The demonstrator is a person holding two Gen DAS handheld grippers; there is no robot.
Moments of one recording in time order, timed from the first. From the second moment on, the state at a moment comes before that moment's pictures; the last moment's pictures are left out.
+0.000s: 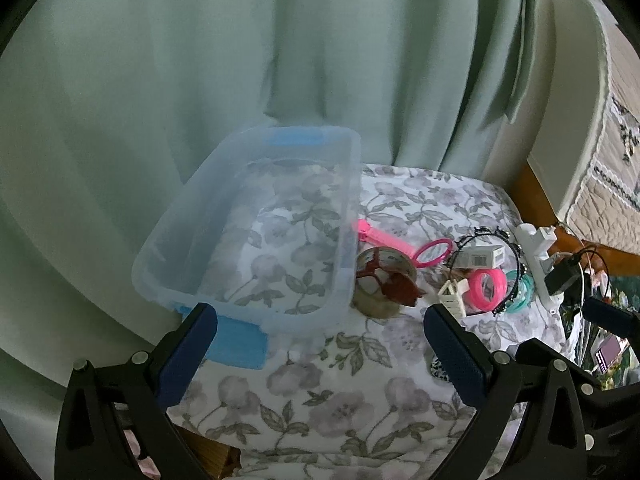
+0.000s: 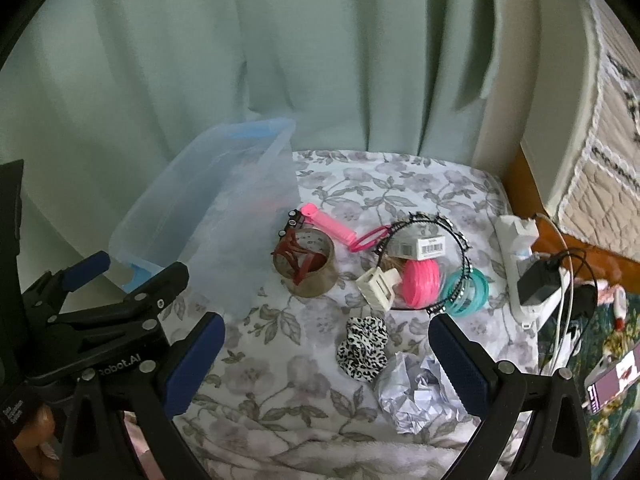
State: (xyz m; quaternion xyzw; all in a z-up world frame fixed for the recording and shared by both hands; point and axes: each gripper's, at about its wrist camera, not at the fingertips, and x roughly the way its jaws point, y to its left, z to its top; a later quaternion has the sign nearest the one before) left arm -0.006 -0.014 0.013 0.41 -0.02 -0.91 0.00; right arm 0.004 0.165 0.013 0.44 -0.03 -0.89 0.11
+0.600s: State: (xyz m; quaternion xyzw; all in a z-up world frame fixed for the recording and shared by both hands) left arm -0.016 0.069 -0.044 0.50 -0.03 -0.86 -0.14; right arm 0.004 0.261 -0.042 0.47 -0.12 -0.87 0.09
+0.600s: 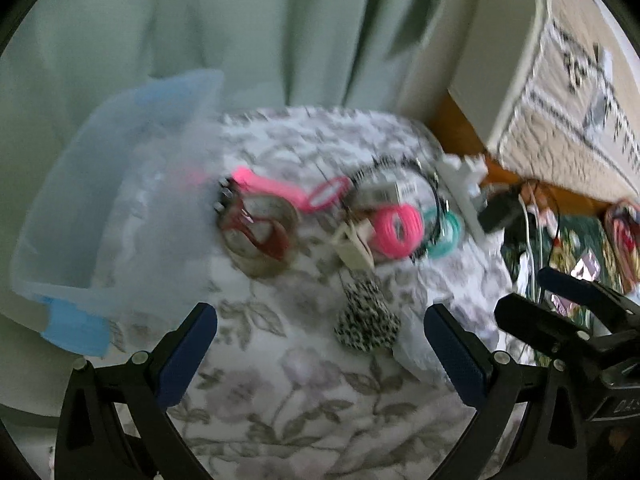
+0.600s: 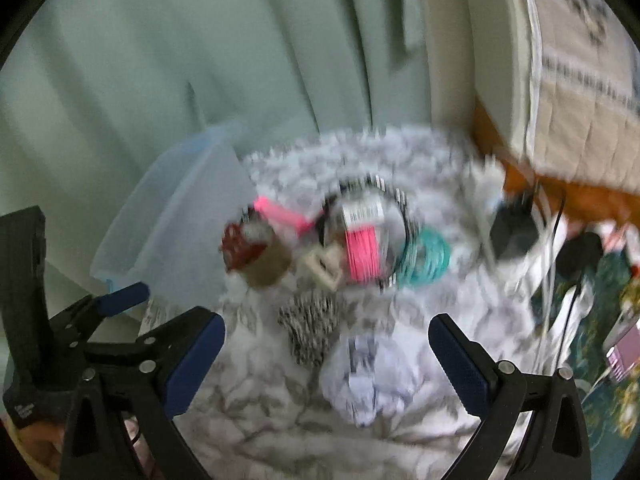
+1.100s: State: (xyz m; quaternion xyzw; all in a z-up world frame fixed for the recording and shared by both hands) left arm -0.045 0.096 -0.126 0.59 -0.05 -0.79 -0.14; right arm 0.001 0.269 -0.127 0.55 -0.09 -0.82 0.07
